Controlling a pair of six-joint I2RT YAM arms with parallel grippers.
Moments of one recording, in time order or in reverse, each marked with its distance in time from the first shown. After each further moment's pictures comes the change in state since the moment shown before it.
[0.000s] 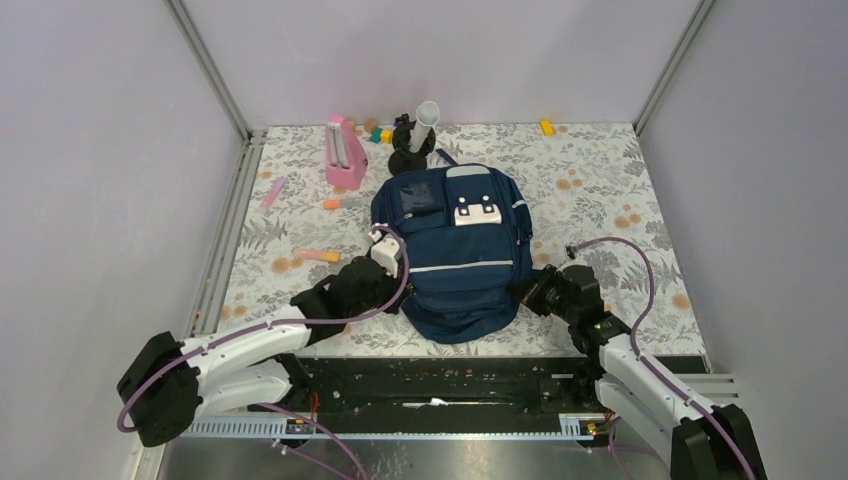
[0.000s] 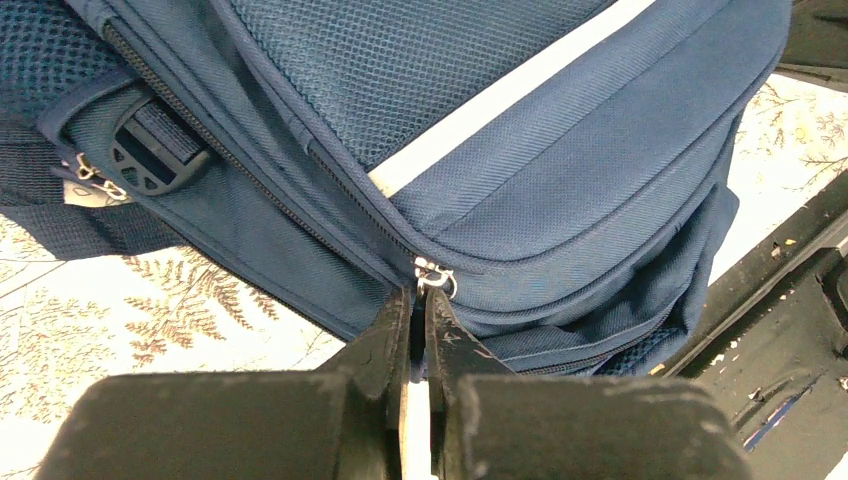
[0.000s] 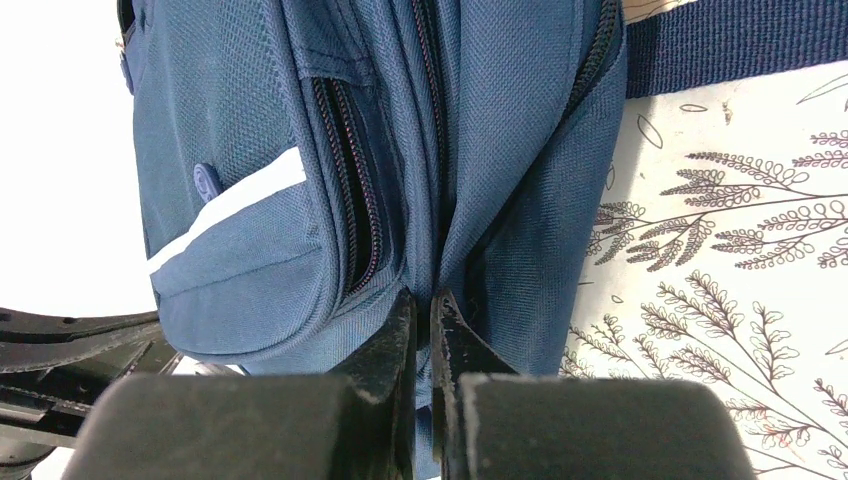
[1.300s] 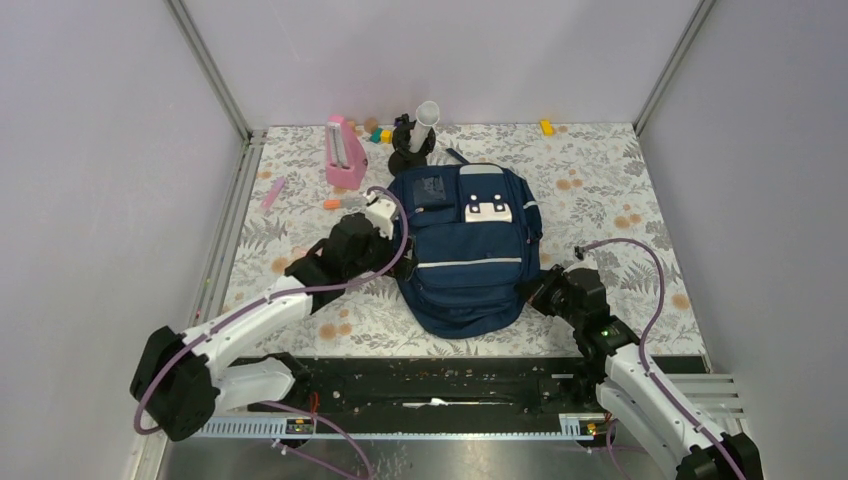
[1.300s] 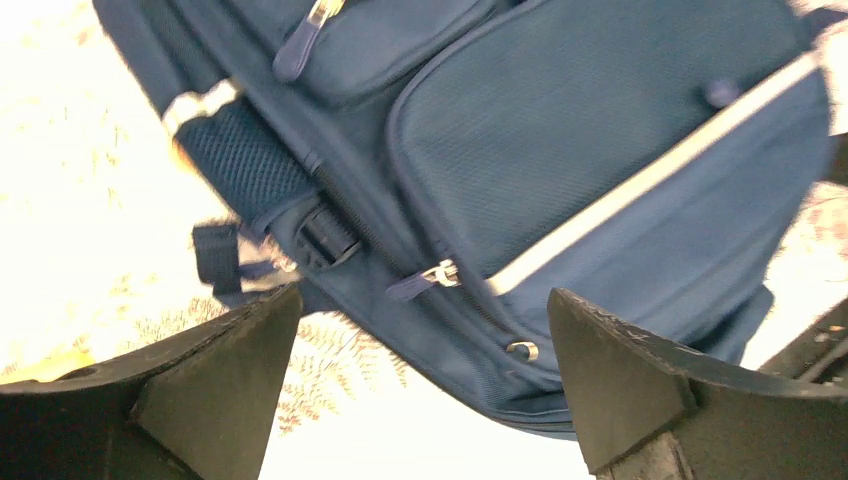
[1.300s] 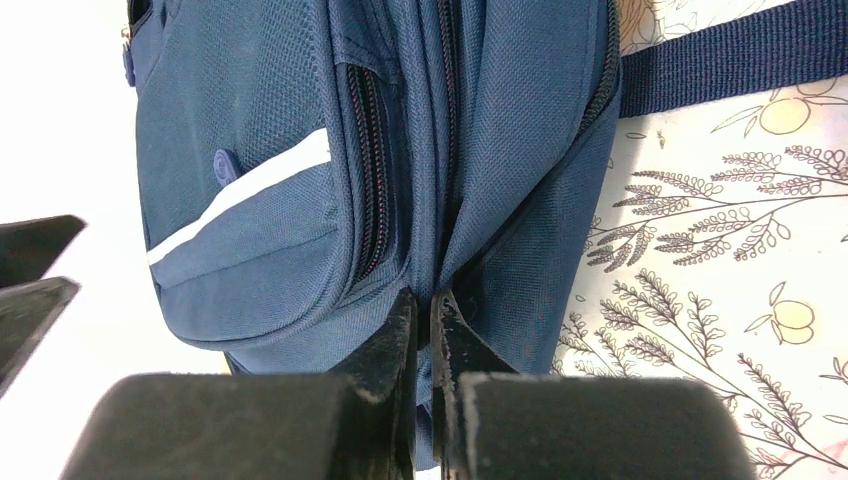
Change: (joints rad) left arm 0.214 0.133 0.232 -0.086 0.075 0.173; right arm 0.010 -0.156 0.016 -0.141 0.103 -0.043
